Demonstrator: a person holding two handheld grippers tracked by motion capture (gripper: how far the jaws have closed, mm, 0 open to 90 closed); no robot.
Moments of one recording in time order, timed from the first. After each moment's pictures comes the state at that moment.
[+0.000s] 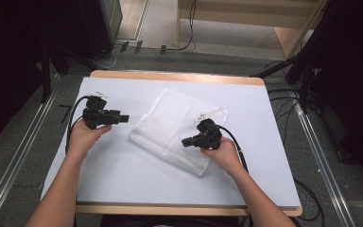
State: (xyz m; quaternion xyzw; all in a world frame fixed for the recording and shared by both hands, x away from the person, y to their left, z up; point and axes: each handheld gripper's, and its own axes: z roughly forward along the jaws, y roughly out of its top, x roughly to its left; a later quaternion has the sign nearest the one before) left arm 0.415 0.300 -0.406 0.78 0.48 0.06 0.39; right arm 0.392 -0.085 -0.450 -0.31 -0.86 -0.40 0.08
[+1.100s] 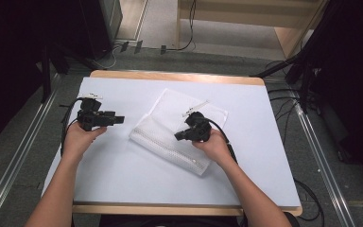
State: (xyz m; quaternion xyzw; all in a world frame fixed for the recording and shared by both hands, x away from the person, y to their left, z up) left arm 0.406 0.312 -0.405 0.78 0.49 0.07 0.38; right arm 0.415 -0.054 -0.443 -0.31 -0.88 -0.36 0.06
